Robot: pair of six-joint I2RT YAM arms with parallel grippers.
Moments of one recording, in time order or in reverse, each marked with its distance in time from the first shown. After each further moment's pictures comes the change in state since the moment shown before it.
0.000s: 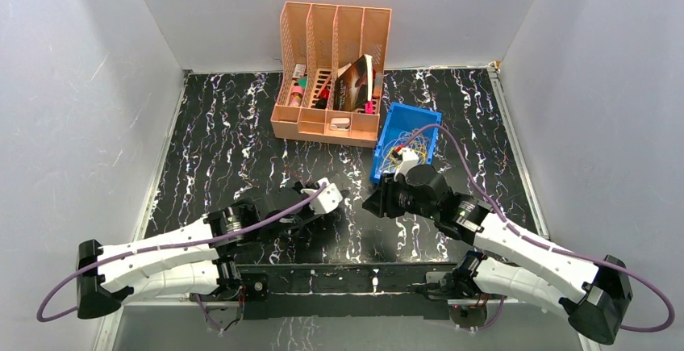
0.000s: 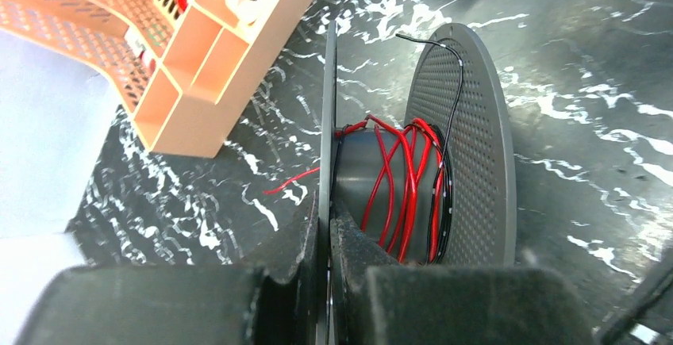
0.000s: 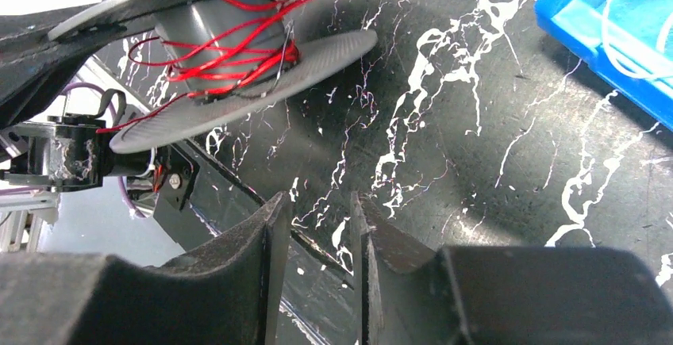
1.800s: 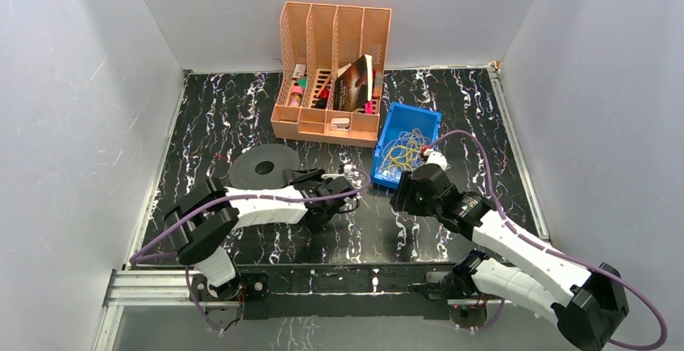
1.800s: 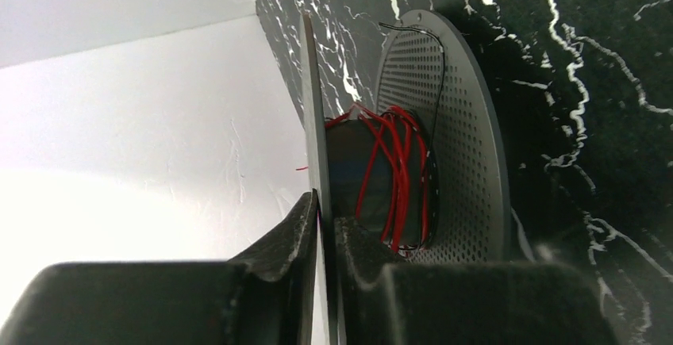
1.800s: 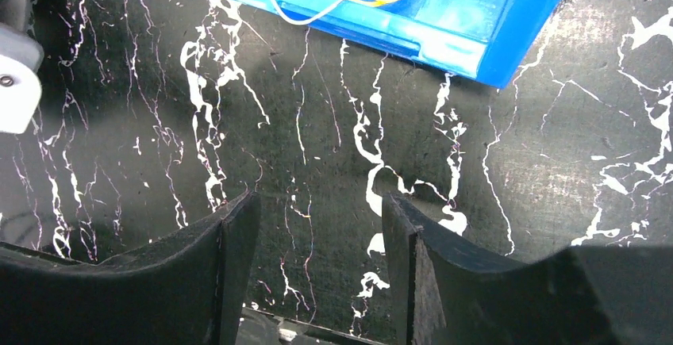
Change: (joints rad) left arm 0.159 0.747 0.115 0.030 -0.650 0.093; right arm -0.167 0.014 -0.032 -0.245 0.237 0.080
